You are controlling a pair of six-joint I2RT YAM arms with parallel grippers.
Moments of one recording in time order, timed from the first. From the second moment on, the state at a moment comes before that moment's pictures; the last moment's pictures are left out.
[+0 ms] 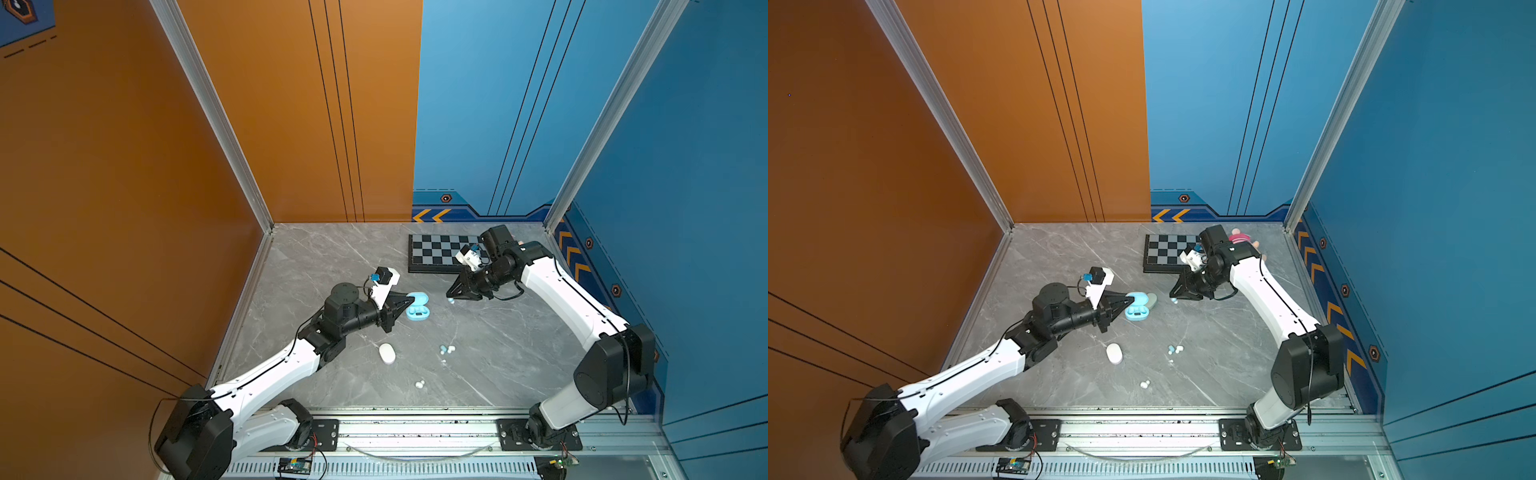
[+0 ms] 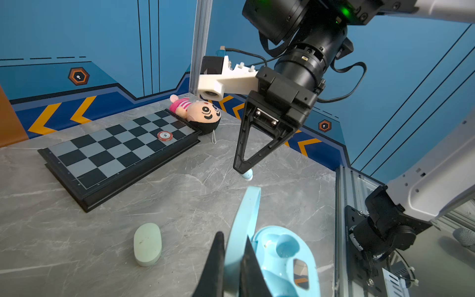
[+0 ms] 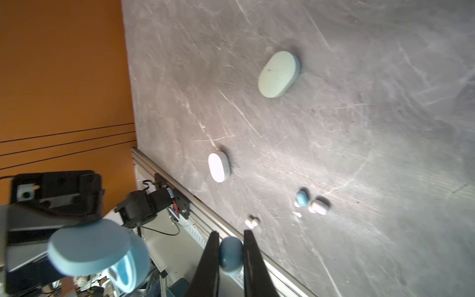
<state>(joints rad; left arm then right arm) -0.63 1.15 0.67 0.32 0.46 -0.20 0.33 1.56 1.43 -1.04 -0.71 0.39</state>
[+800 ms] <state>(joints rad) -0.62 1.22 0.76 0.35 0.55 -0.28 0.46 1.32 1.39 -0.97 -0.89 0.37</state>
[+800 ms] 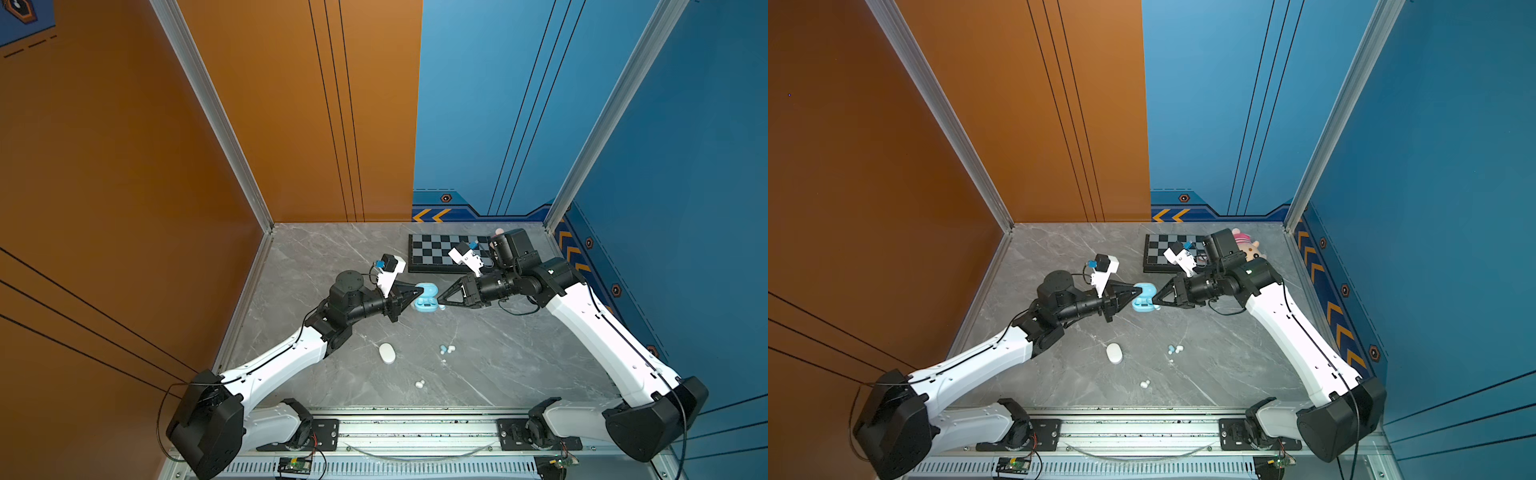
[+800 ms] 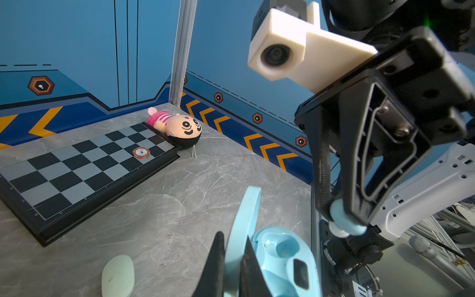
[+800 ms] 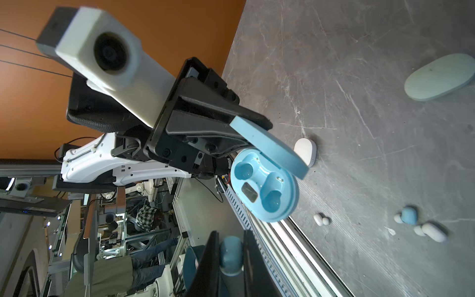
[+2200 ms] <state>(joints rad) -0.65 1.19 0.76 0.34 0.56 -0.22 0.51 1.36 1.42 -0.93 -0.78 0.34</state>
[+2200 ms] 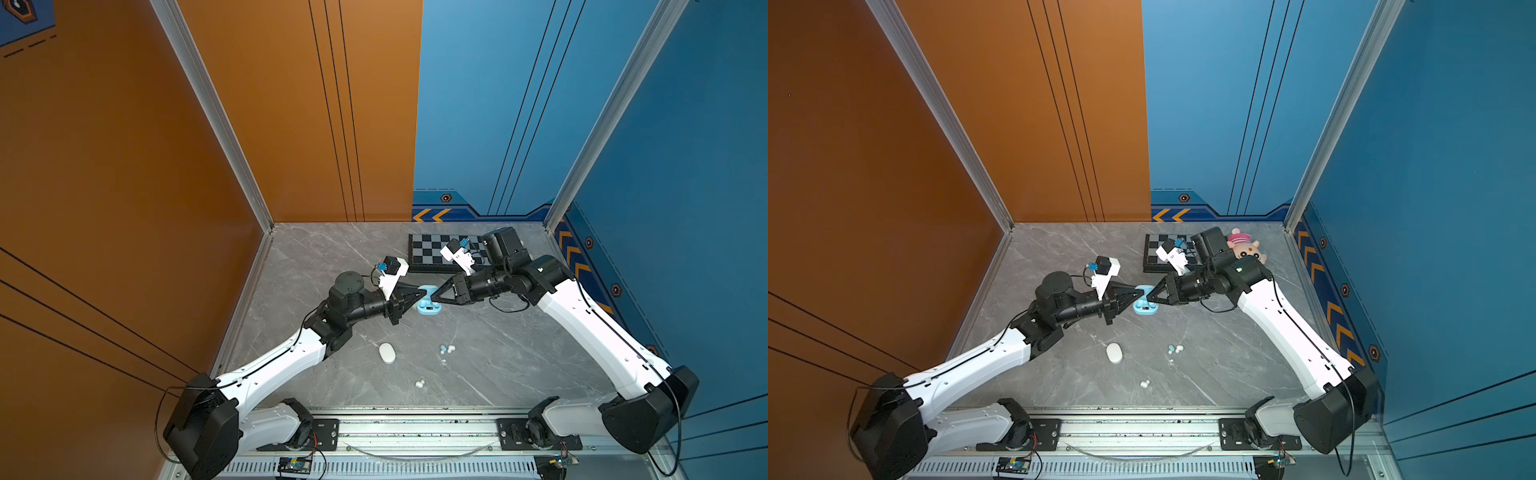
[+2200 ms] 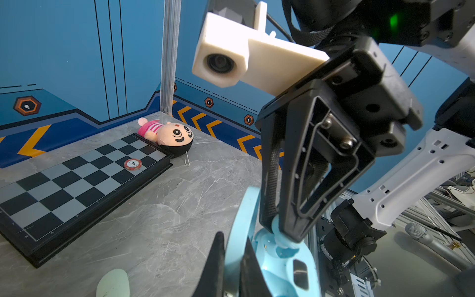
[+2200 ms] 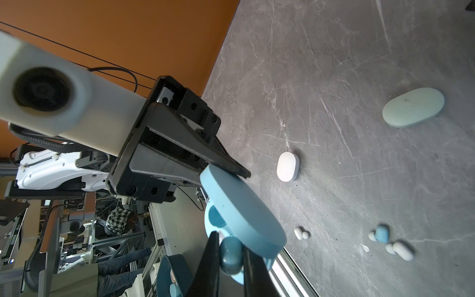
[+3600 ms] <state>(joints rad) -0.68 1.13 0.70 0.37 0.38 -0.14 0.38 1.22 1.45 -0.87 -0.56 0.48</state>
